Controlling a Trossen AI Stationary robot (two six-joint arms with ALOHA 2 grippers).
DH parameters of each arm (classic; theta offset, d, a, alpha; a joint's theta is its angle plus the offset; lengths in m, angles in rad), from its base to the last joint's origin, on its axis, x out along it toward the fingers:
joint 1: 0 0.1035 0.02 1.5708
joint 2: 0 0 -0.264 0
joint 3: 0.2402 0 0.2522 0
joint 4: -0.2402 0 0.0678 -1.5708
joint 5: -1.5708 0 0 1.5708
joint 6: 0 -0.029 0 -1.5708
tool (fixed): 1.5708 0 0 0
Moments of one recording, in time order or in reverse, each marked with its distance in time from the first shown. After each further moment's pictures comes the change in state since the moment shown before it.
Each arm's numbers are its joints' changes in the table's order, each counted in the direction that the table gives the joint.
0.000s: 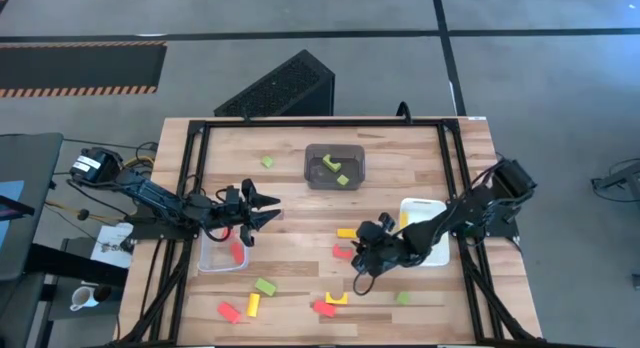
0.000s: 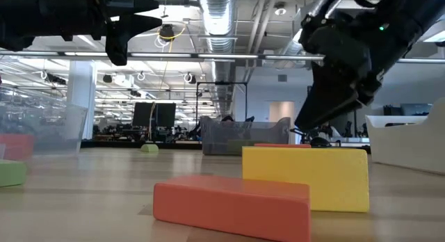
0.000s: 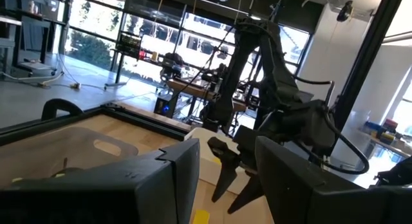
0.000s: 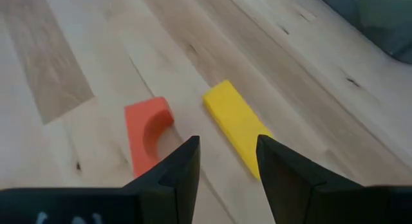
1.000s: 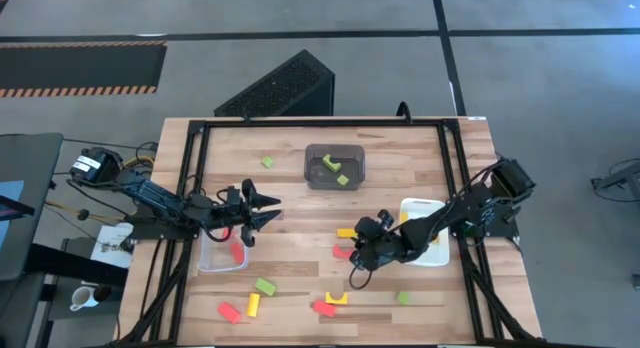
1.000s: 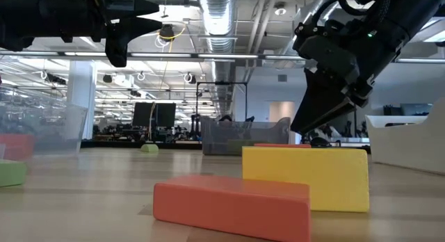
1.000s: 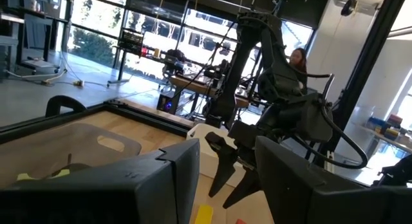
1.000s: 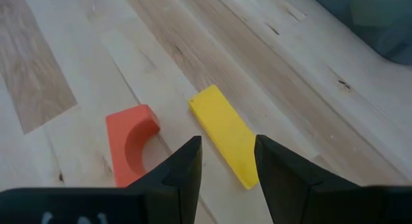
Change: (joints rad) left arm 0.000 0.000 0.000 -0.020 0.005 -0.001; right arm -0.037 0.000 0.000 -0.008 0.024 0.010
